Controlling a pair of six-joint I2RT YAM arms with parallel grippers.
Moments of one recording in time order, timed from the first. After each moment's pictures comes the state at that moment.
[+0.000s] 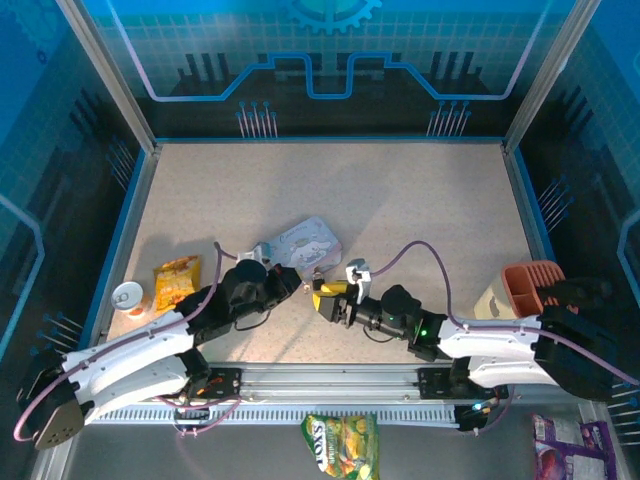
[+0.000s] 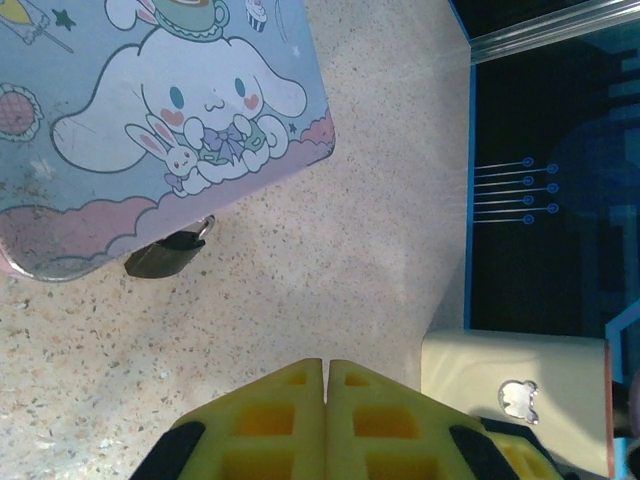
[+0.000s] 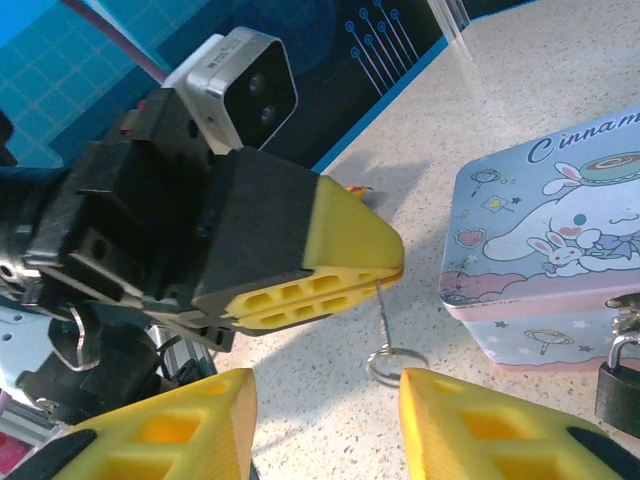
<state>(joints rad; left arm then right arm) -0.83 0.87 0.49 -0.13 -0.07 -1.28 1.11 1.16 0.30 0.73 0.06 0.63</state>
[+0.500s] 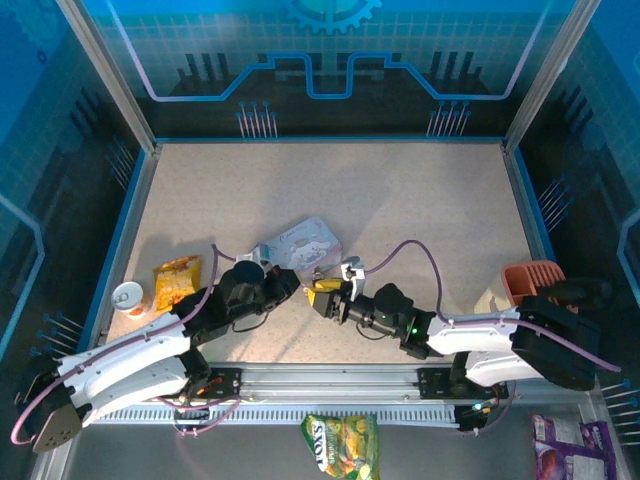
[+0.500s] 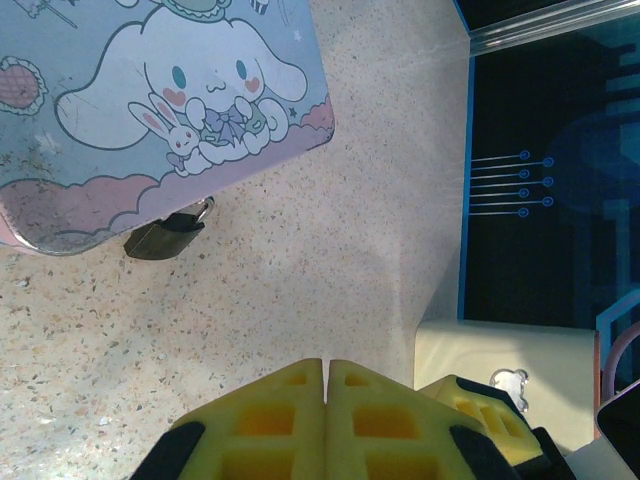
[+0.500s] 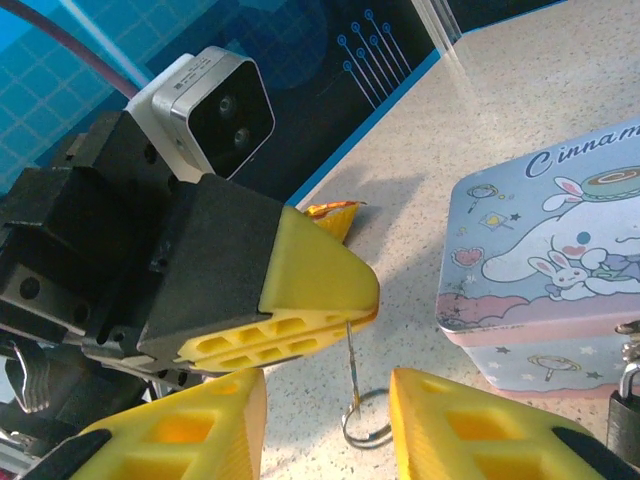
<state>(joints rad) -0.83 0.84 0.49 -0.16 -0.05 -1.30 1.11 1.27 0.33 0.83 0.08 0.63</state>
